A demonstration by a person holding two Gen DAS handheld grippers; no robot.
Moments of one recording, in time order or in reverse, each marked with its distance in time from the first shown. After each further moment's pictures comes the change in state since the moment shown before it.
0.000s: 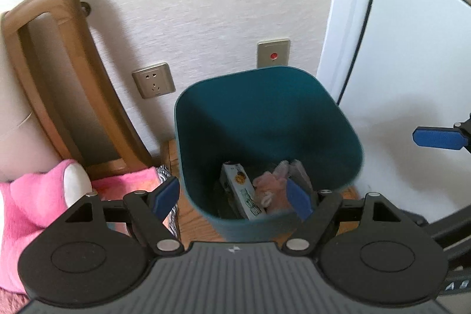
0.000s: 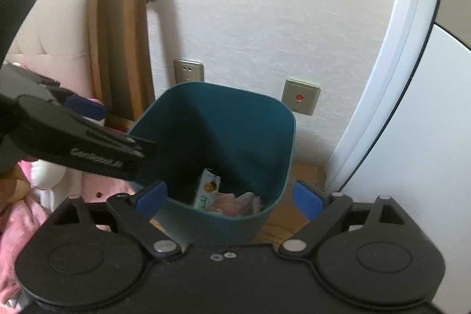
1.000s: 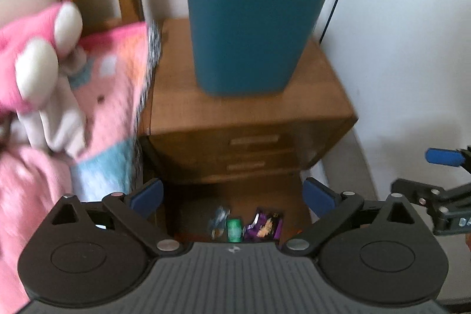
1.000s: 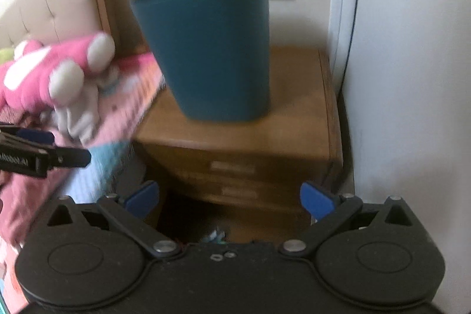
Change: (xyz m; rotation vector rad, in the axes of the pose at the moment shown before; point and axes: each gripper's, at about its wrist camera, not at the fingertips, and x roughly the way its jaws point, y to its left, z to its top) left arm 0.023 -0.026 -0.260 -0.151 0.141 -0.044; right arm -0.022 0.000 -0.244 0.201 0.122 0.052
